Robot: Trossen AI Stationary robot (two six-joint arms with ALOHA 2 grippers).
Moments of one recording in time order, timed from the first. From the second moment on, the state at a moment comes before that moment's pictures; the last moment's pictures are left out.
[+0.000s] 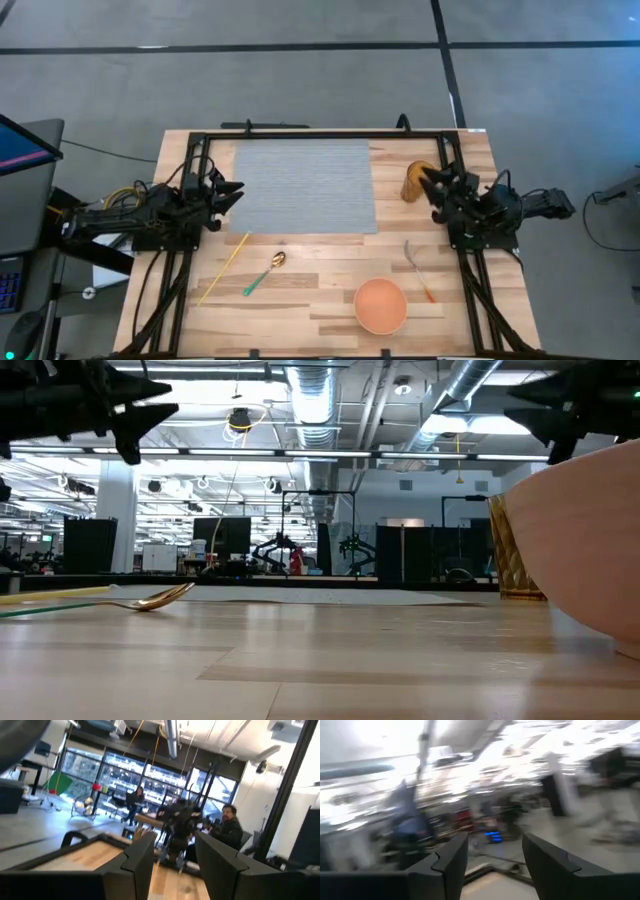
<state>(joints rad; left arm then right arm) 0.09 0.15 0.05 0.40 -0.09 -0.28 0.17 0.01 0.01 0.47 0.70 0.03</state>
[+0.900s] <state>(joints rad) 0.00 0.94 0.57 0.38 -0.10 0.03 0.37 0.55 0.47 0.24 0.24 0.00</state>
